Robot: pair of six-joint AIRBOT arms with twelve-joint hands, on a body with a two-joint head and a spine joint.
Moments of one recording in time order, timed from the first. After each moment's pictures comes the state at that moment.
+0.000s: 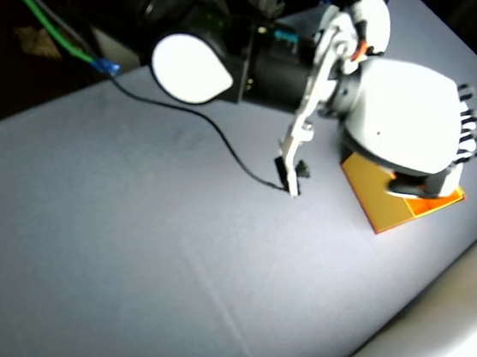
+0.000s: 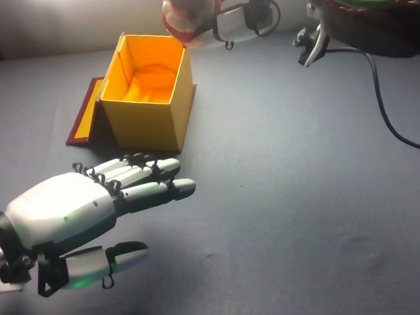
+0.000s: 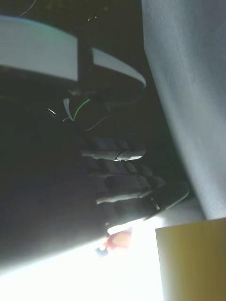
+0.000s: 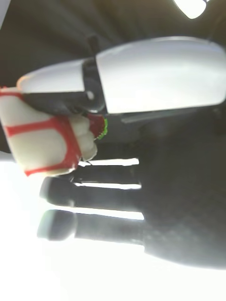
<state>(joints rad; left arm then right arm) 0.93 -1.03 1.17 0.25 -0.98 0.47 -0.15 -1.48 1.61 -0.27 0.37 -0.69</state>
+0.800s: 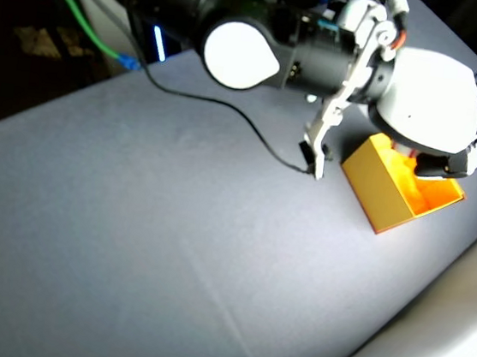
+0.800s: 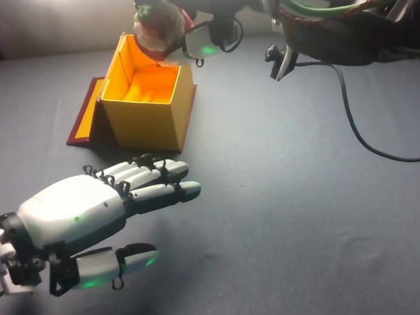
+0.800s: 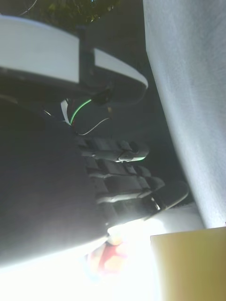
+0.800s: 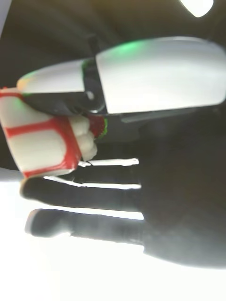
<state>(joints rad) 0.91 -1.06 1.18 0.26 -0.96 0.45 -0.14 -1.57 1.65 -0.27 0.31 -0.69</state>
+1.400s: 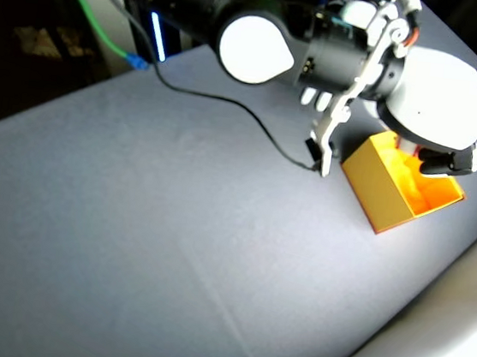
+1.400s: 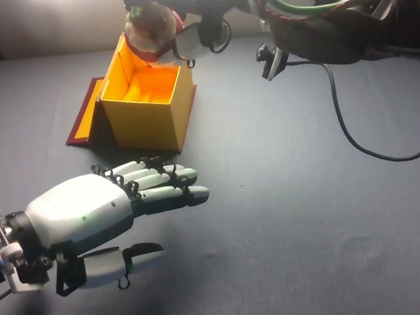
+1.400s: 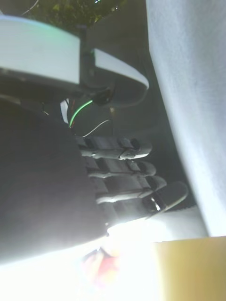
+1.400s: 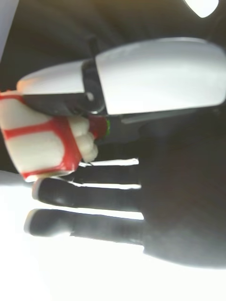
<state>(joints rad) 0.90 -1.07 1.19 0.28 -0.95 0.44 -0.13 -1.60 1.67 -0.28 0.28 -0.70</state>
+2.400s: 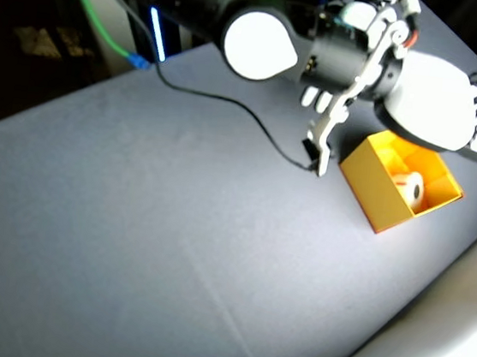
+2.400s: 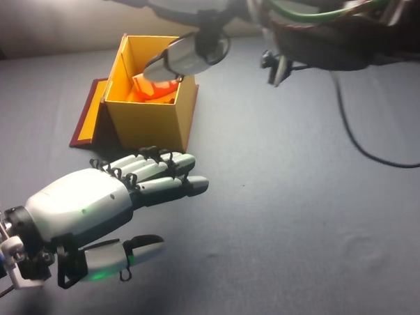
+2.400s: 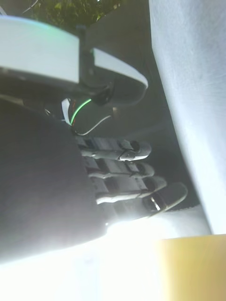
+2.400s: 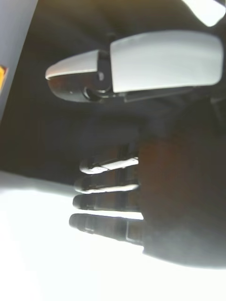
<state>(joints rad) 0.89 -1.07 1.19 0.25 -0.96 0.44 -0.13 -1.54 1.58 -0.32 0.26 -0.71</state>
